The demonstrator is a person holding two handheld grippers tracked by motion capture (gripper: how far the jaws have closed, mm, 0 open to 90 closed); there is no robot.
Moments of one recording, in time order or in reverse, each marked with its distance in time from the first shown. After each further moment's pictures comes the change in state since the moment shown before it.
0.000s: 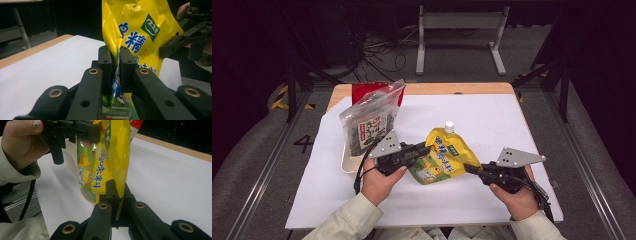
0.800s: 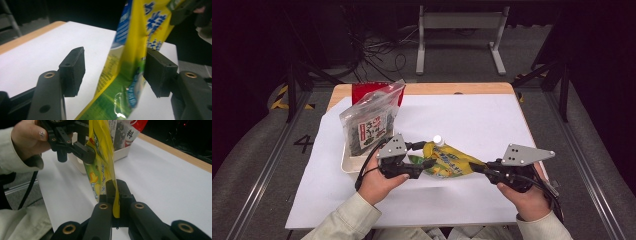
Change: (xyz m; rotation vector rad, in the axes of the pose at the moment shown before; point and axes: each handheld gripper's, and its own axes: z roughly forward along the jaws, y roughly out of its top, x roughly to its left) left arm -0.002 -0.003 0.009 0.140 -0.061 0.037; right arm 0.004 0.024 -0.020 0.079 0.003 -0.095
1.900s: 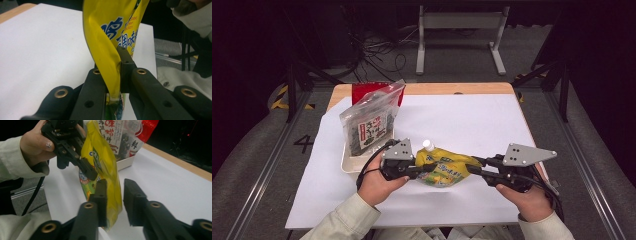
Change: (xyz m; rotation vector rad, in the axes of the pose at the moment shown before) left arm -0.007 0.007 -0.006 0.106 -0.136 -0.005; right arm 0.001 0.003 0.000 -0.086 0.033 -0.006
